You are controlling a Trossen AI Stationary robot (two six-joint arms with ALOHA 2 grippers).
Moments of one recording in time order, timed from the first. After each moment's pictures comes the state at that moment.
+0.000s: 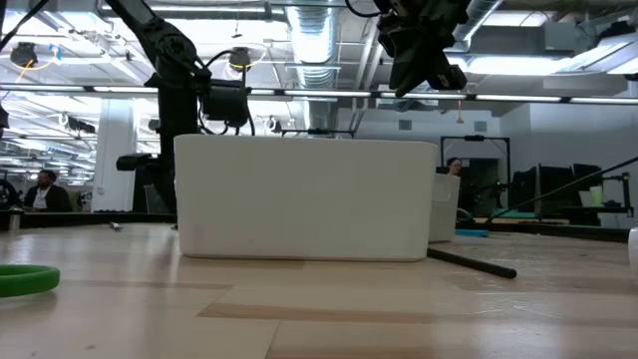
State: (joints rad) left arm 0.51 1.57 0.83 -0.64 -0.33 -1.05; right arm -0.20 1.52 1.39 -0.92 -0.16 0.68
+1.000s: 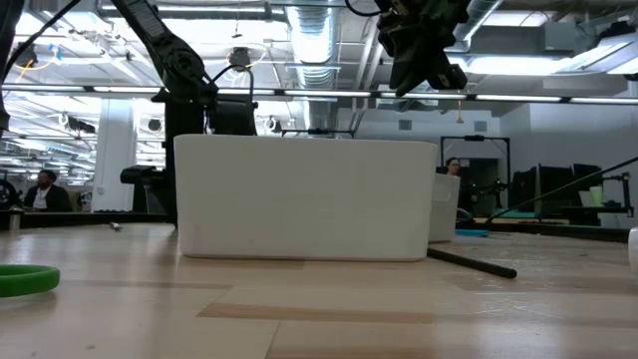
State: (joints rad) left arm 0.50 1.69 0.82 -0.57 -0.35 -1.09; right arm -0.19 1.52 1.39 -0.92 -0.16 0.67
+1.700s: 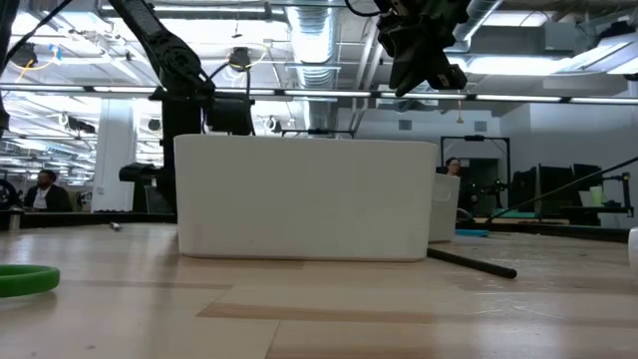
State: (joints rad) left arm 0.50 1.64 0.82 -0.58 -0.36 -1.08; right arm -0.19 1.52 1.39 -0.92 -0.16 0.67
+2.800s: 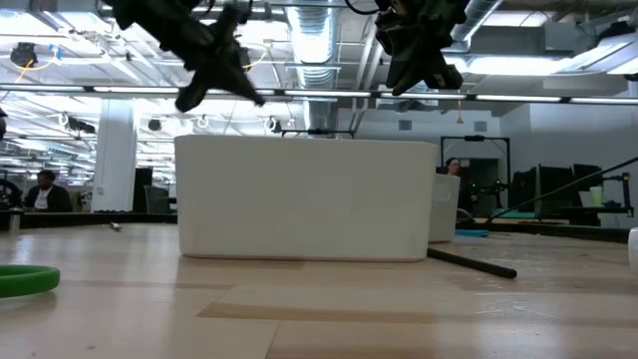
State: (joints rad) left arm 0.30 1.12 0.82 -0.28 0.02 -0.76; right arm -0.19 1.52 1.39 -0.90 -0.15 0.63
